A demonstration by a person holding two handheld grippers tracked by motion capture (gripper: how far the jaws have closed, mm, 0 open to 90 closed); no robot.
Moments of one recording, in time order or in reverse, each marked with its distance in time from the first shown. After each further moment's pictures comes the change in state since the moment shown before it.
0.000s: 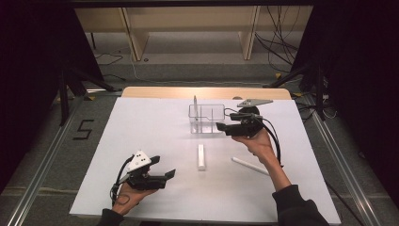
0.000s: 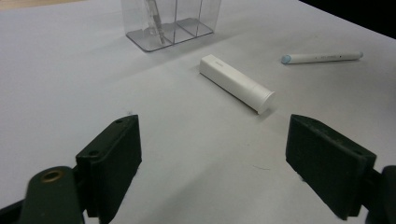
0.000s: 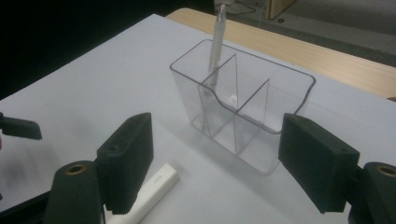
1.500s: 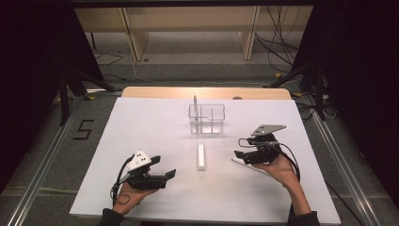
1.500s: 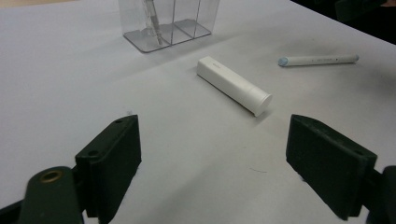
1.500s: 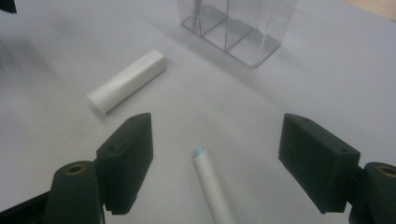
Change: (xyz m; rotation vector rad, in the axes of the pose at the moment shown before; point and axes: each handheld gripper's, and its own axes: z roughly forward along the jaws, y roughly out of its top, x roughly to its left) left arm -0.001 0.001 0.001 0.000 -0.009 -0.009; right arm -0.001 -0.071 -0.037 0.179 -0.048 -0.097
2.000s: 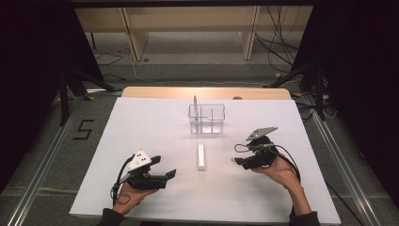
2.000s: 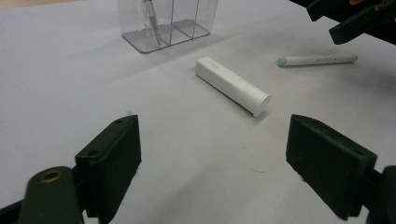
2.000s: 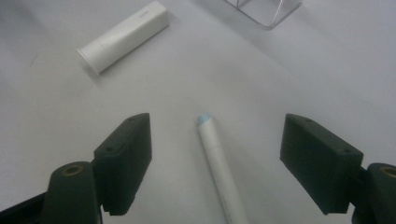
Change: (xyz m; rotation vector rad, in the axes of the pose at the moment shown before) left arm 0.000 0.000 0.000 -0.002 -0.004 0.002; right arm 0.003 -0.005 0.010 0.137 0.002 -0.047
